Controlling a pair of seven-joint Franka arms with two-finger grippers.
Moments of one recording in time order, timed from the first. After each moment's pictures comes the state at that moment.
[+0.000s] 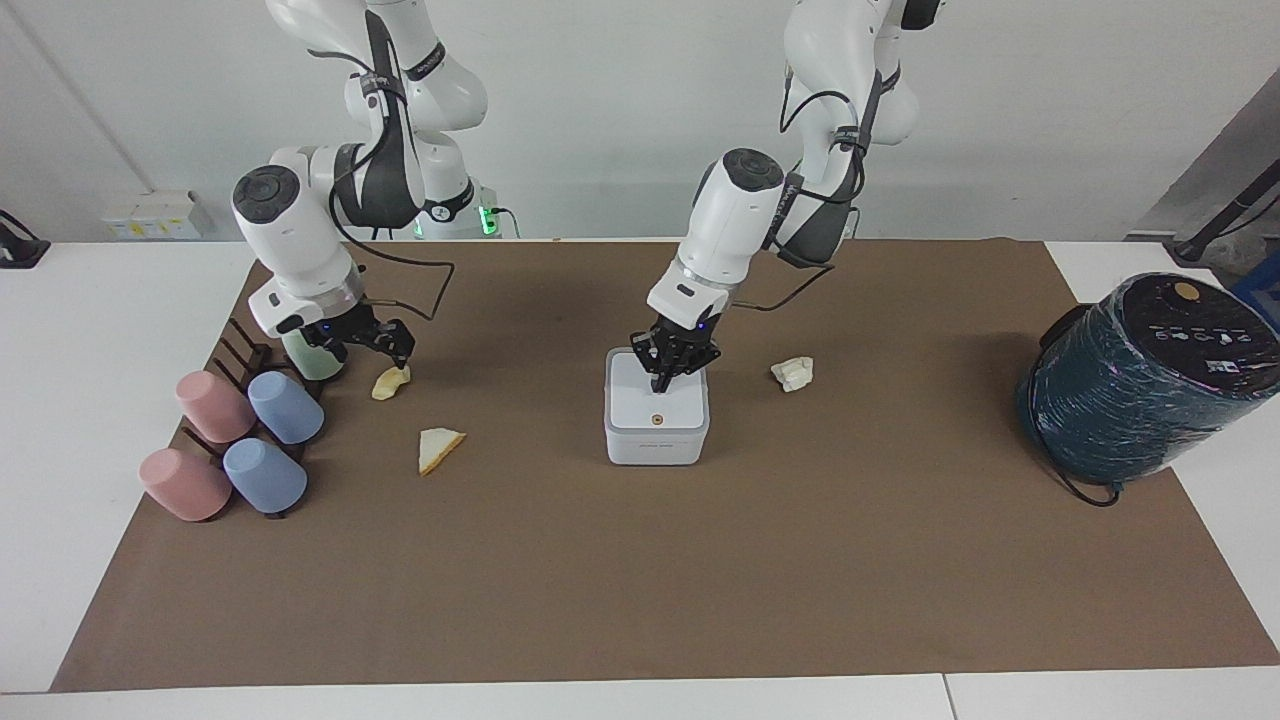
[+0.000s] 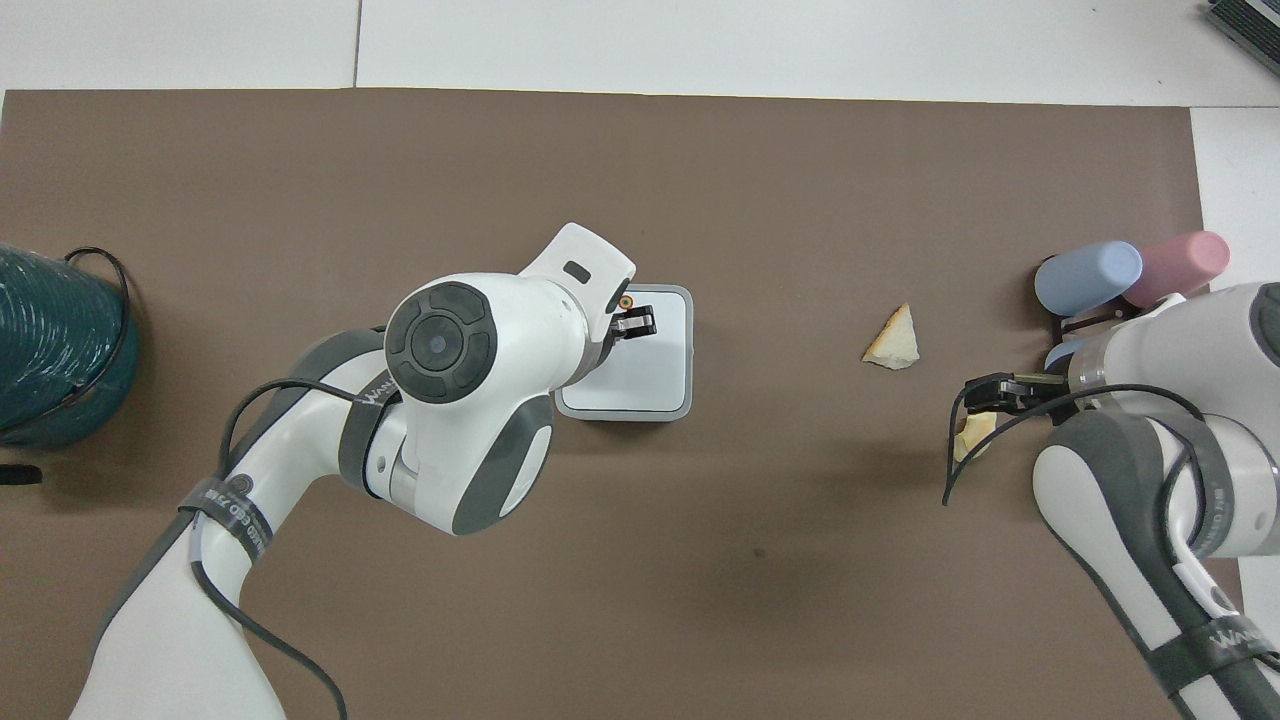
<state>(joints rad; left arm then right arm) -0.60 0.24 -0.05 -1.88 -0.17 2.43 -0.61 -0.02 0.00 -0.01 -2.24 -0.01 2.20 0.12</state>
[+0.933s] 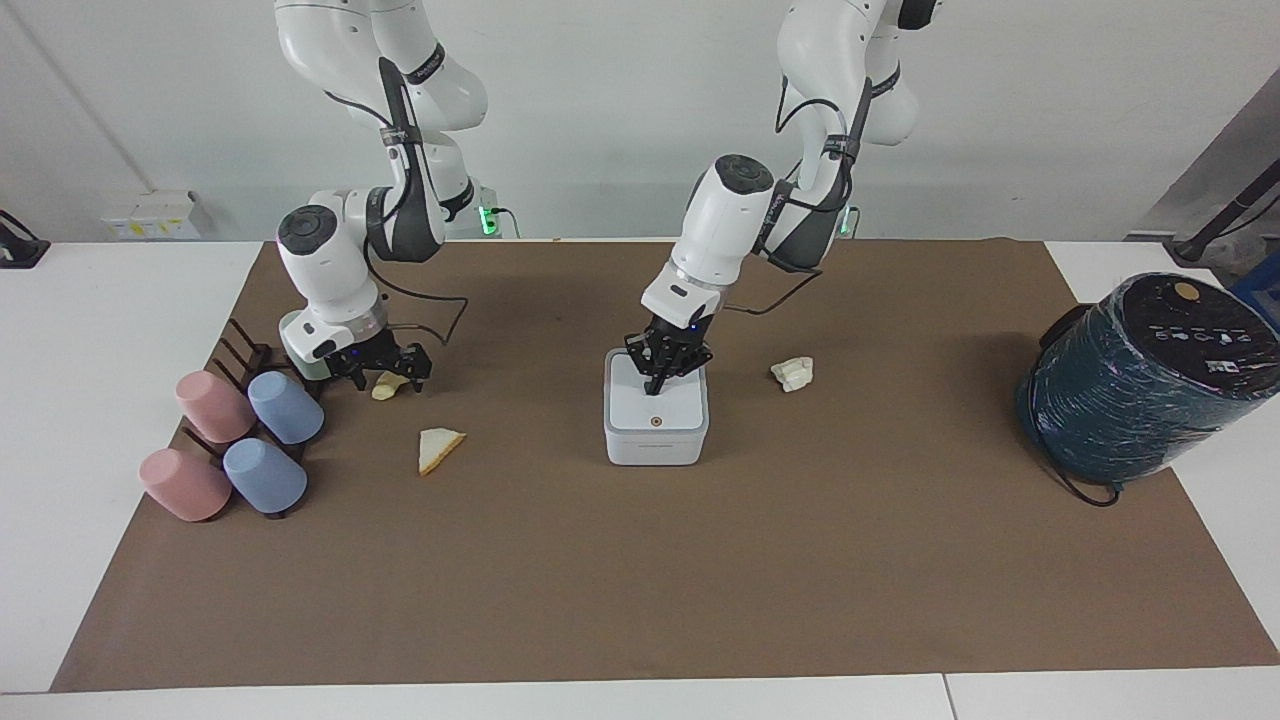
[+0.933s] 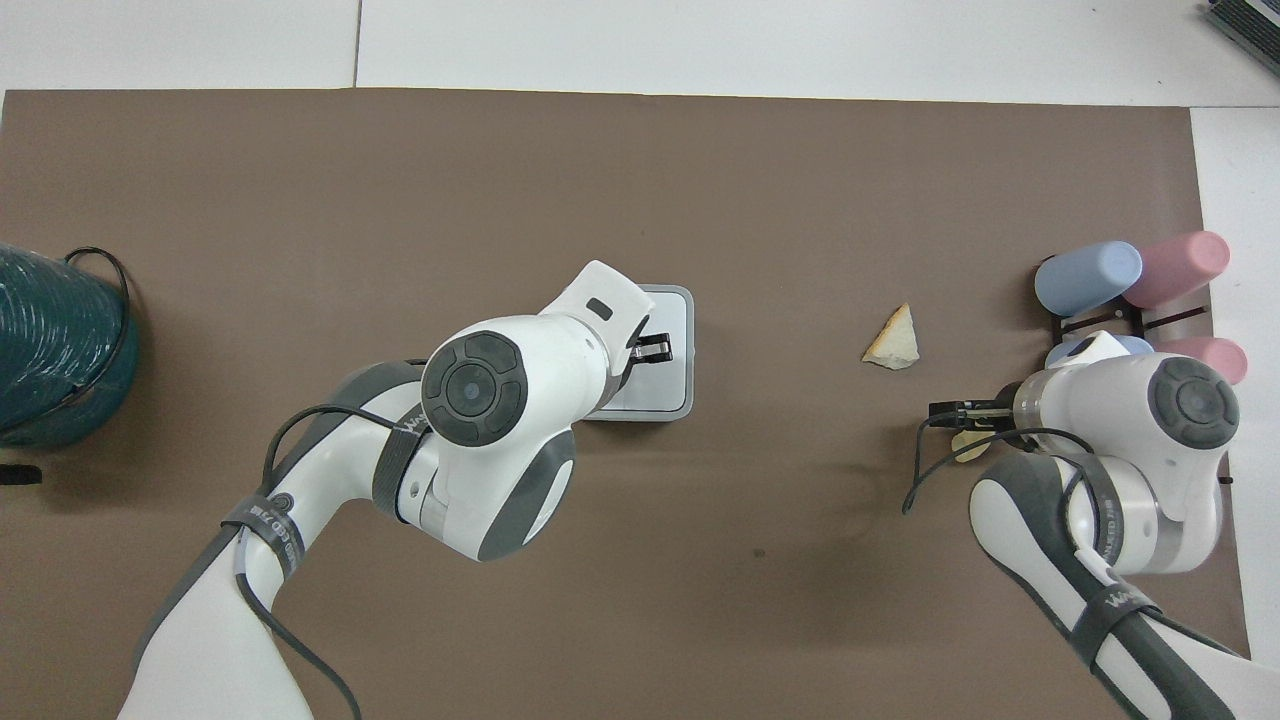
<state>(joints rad) -0.62 0.24 -0.05 -1.93 -0.17 2.53 -0.61 -0.01 0.04 -0.01 -2.41 -0.01 2.48 0.03</state>
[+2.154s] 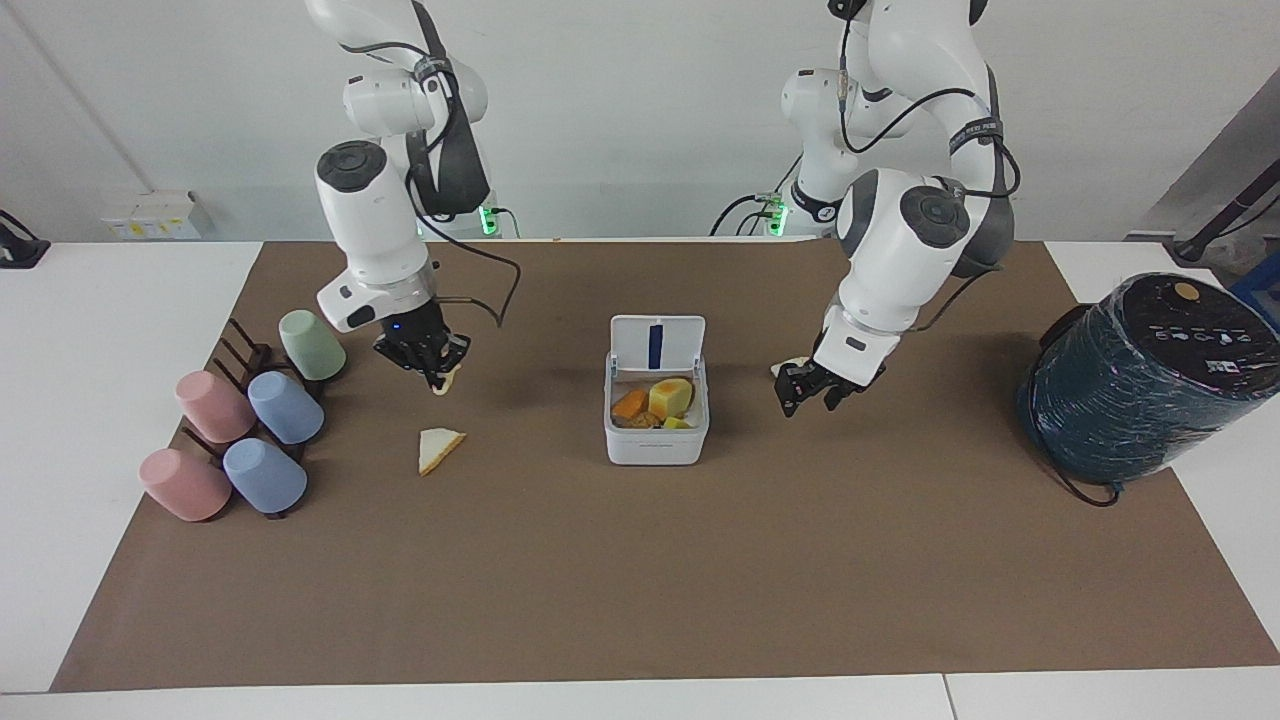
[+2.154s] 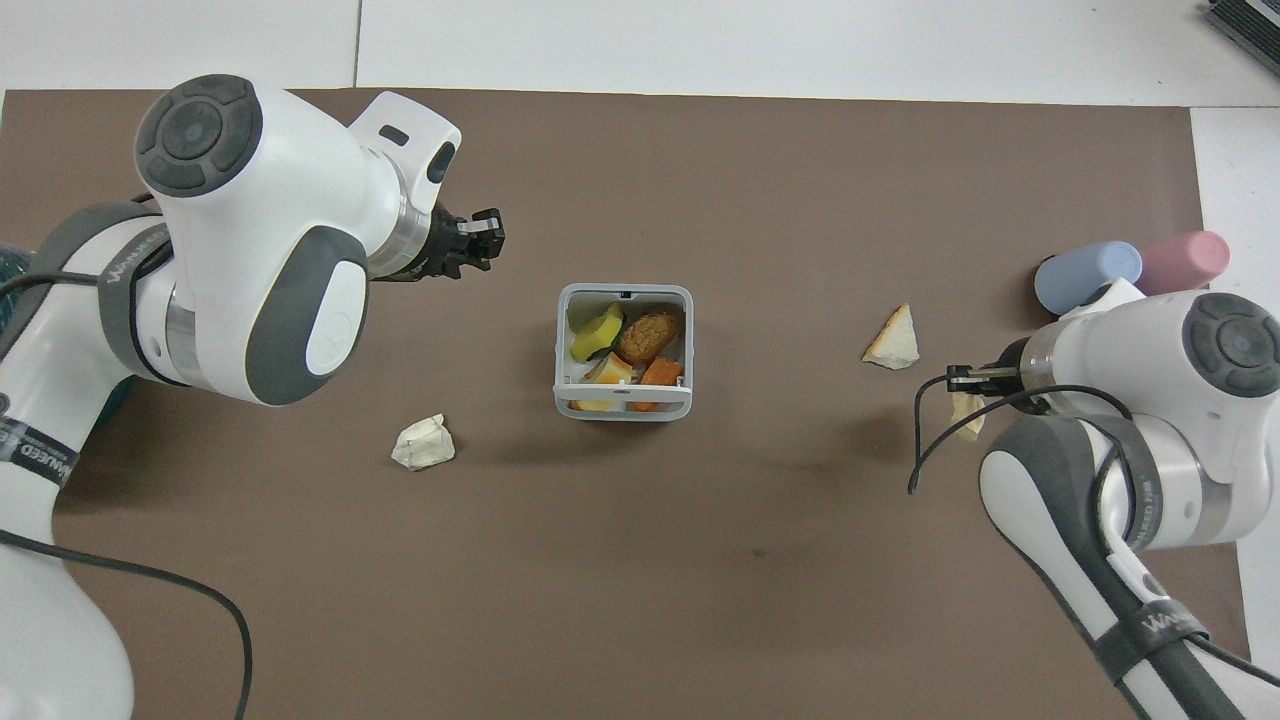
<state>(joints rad) -0.29 0.23 -0.01 -1.82 -0.10 2.11 -0.38 0.20 0.04 0.02 -2.06 -0.01 2.25 0.44</state>
